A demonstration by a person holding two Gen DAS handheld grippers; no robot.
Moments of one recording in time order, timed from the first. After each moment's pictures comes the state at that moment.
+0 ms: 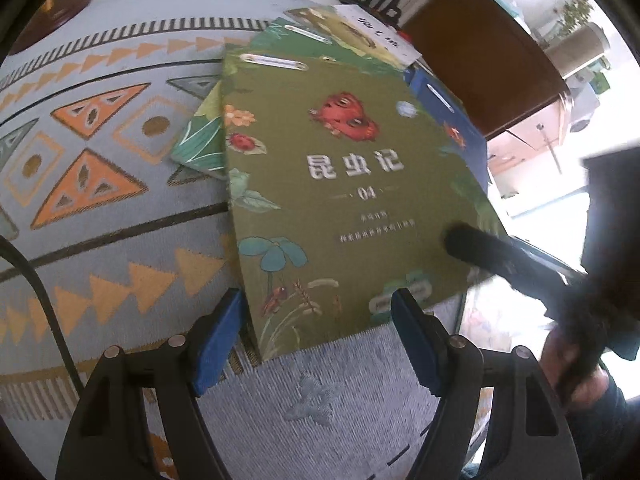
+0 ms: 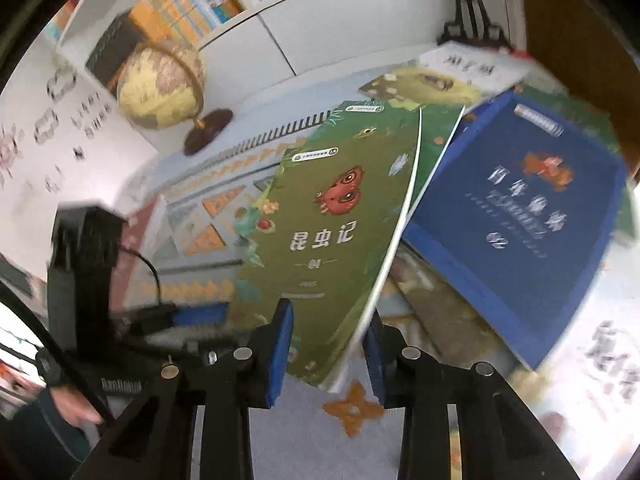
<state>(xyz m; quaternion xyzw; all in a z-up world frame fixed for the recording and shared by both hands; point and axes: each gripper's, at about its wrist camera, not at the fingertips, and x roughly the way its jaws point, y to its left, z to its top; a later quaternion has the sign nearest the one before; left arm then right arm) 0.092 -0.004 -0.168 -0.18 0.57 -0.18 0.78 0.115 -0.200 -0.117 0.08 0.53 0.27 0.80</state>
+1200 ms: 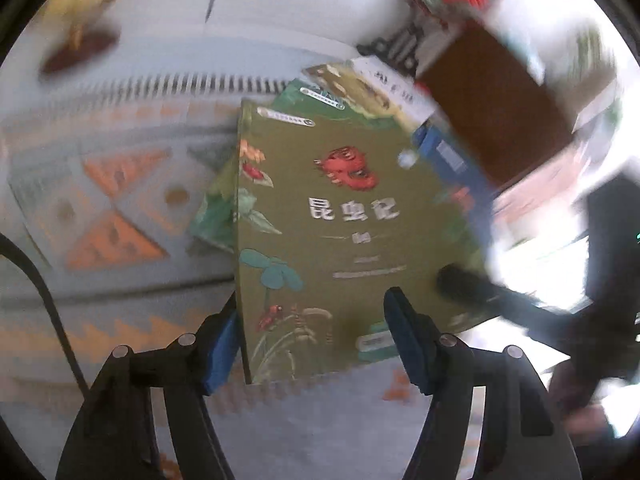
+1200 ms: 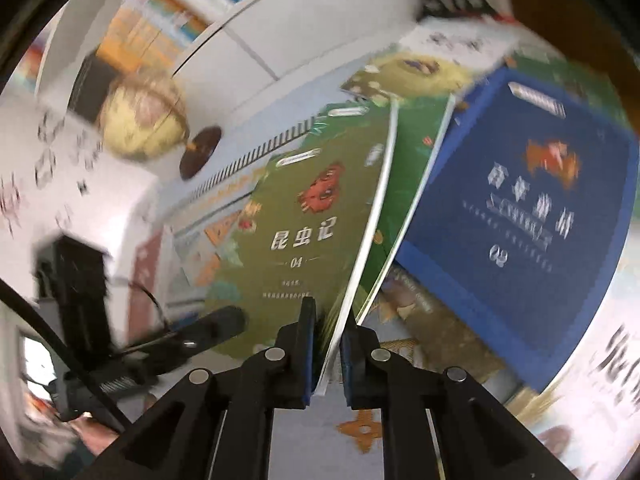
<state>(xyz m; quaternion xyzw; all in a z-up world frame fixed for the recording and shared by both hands) 0.103 -0.019 -0.133 -0.13 0.52 -0.09 0.84 0.141 -0.201 -0.106 0.11 0.55 0.26 0.79</state>
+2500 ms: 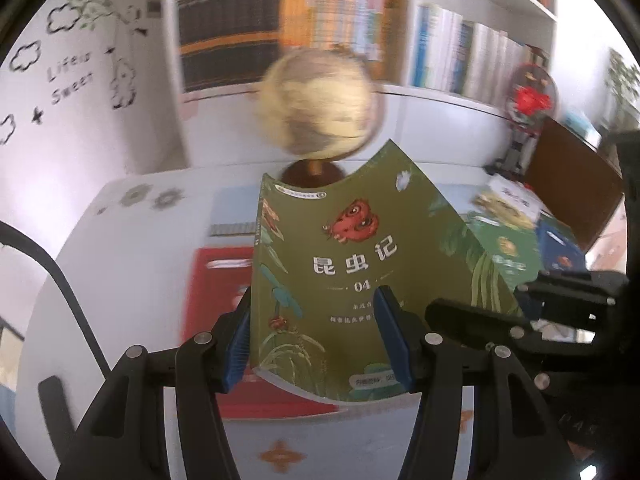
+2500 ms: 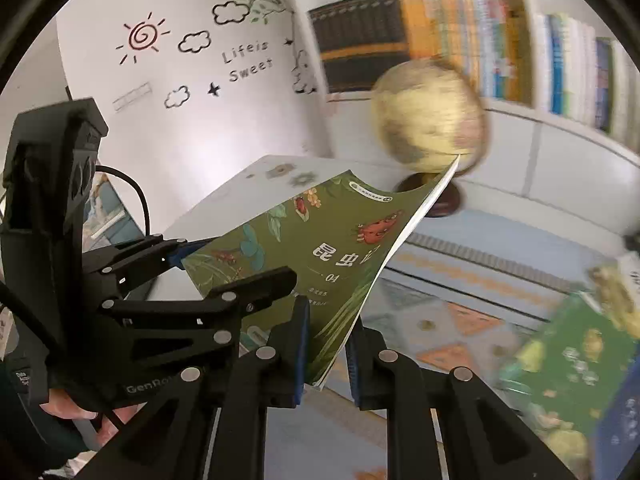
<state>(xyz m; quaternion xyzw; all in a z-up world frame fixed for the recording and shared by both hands) -0.029 0.216 -0.022 -0.07 0.37 0.11 0.92 0.019 0.081 -0.023 -0.09 0.37 0.47 0.80</state>
